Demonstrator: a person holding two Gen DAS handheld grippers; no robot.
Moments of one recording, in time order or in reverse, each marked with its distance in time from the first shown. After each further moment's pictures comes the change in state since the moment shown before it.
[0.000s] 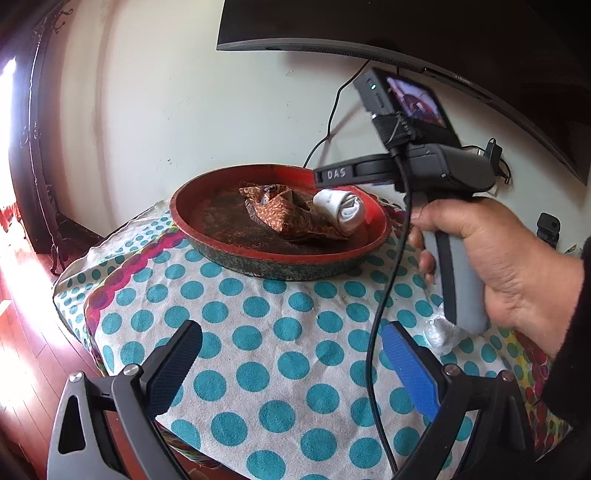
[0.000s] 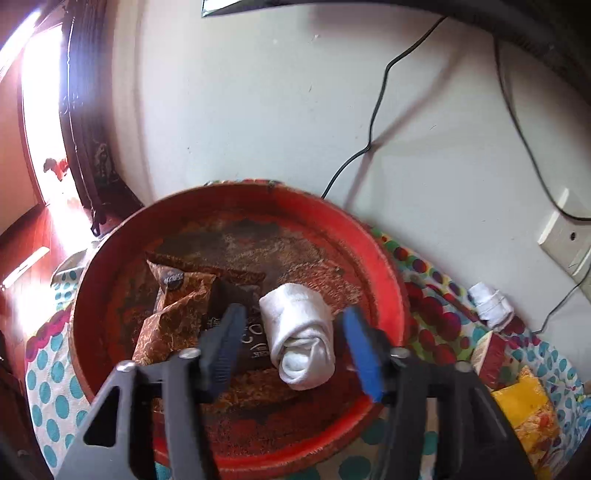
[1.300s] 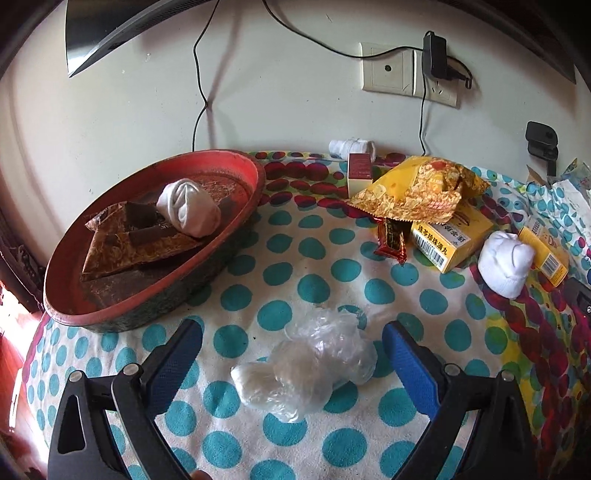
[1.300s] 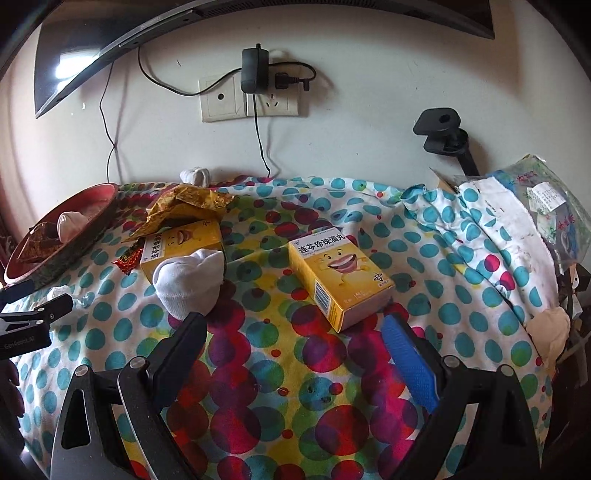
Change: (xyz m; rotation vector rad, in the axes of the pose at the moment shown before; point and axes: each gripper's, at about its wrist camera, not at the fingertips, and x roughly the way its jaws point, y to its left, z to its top) left arm 0.101 -0.152 0.017 0.268 0.163 -0.001; right arm -0.159 -0.240 -0.238 0.434 0.048 -0.326
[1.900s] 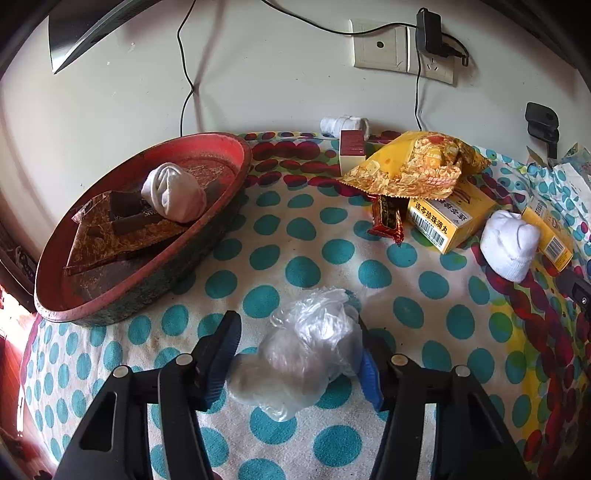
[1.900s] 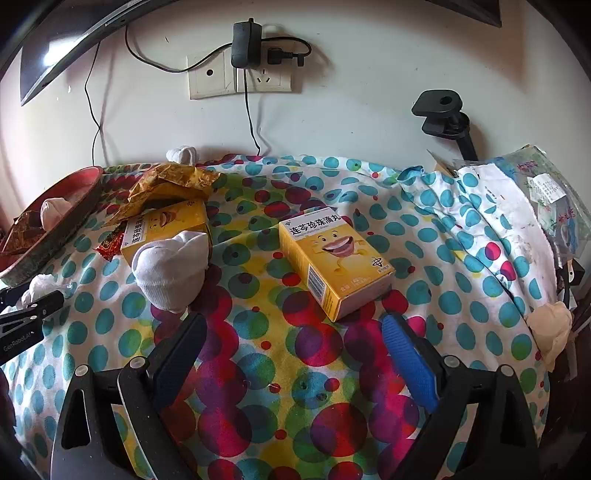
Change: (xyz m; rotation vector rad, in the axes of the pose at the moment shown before) left arm 0.007 -0.009 0.000 0.029 0.056 -0.008; right arm 0.013 0.006 0.001 -0.030 0.067 -0.051
